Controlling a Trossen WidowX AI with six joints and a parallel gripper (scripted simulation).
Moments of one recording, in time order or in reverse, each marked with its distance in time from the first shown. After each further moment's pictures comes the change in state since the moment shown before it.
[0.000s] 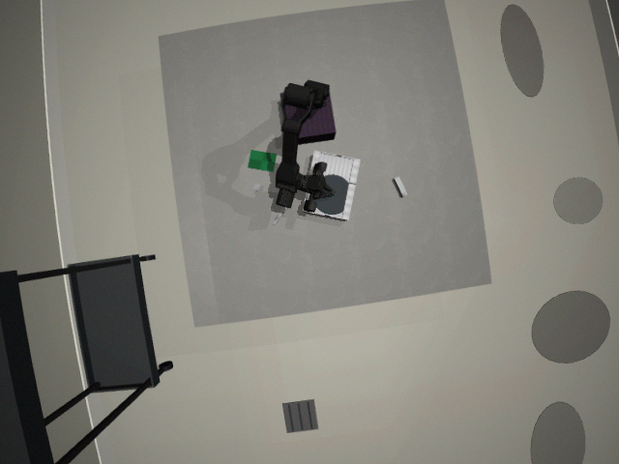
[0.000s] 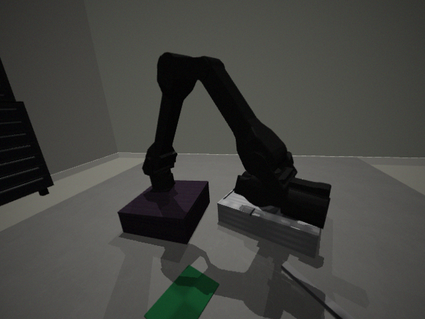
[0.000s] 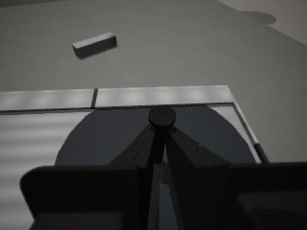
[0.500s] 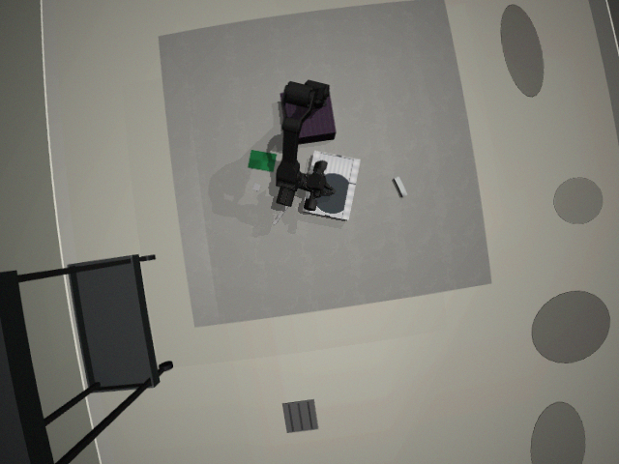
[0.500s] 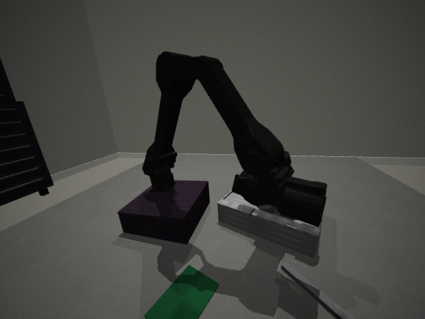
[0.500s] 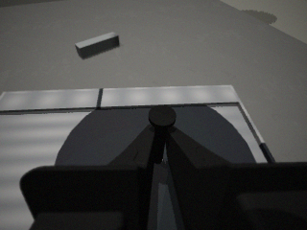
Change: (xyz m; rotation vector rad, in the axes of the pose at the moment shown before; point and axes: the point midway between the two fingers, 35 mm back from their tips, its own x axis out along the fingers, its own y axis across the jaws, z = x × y) arm 0.000 0.005 0.000 0.000 0.002 0.000
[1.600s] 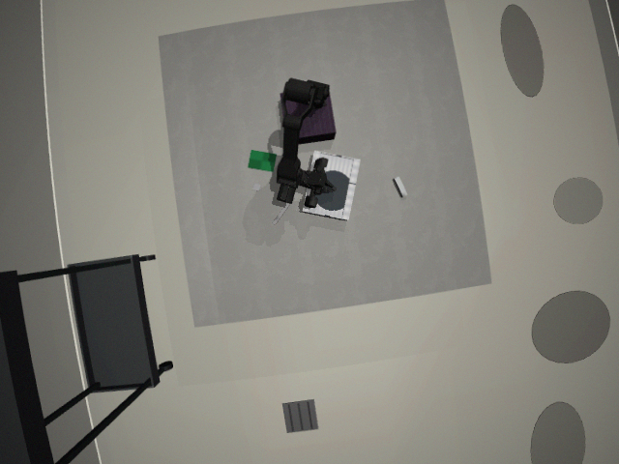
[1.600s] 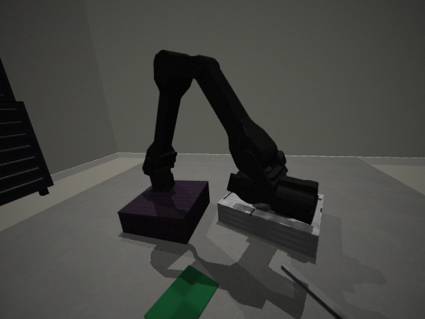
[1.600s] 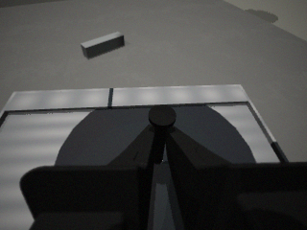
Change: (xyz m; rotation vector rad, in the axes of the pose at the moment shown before) arm 0.000 0.011 0.000 0.003 0.002 0.000
